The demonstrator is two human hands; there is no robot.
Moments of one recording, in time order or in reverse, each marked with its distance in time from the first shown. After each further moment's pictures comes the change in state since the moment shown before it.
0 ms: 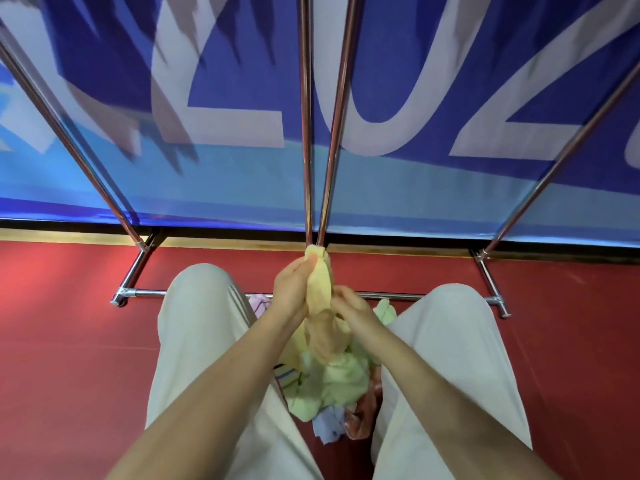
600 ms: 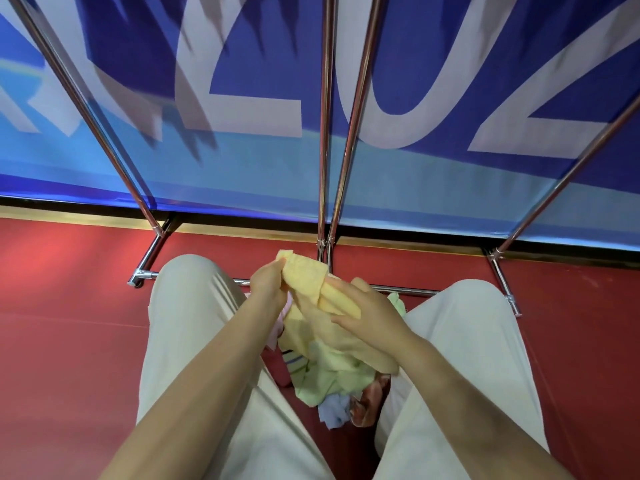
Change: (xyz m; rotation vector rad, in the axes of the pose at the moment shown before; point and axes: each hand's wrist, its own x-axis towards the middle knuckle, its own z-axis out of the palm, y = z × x) left_hand 0.022 0.008 -0.058 -0.106 0.411 -0.167; right_hand -0.021 0.003 -0.009 -0.781 -0.071 -0.440
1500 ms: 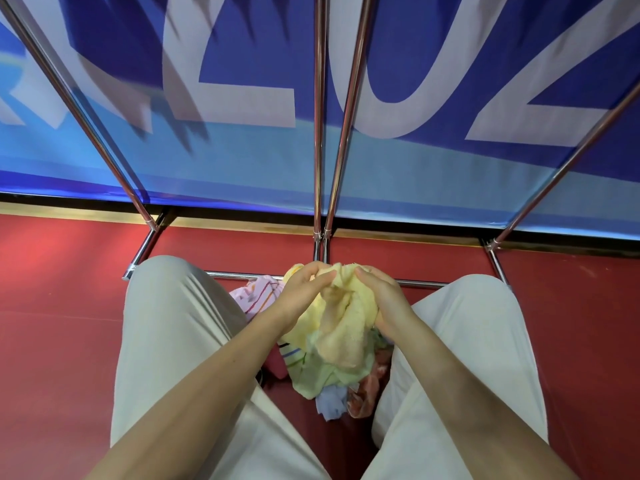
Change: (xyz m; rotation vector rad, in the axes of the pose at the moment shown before) left_hand -0.032 -0.041 0.002 0.688 -0.591 0.365; right_hand 0.009 0.011 -0.006 1.267 0.230 0.521
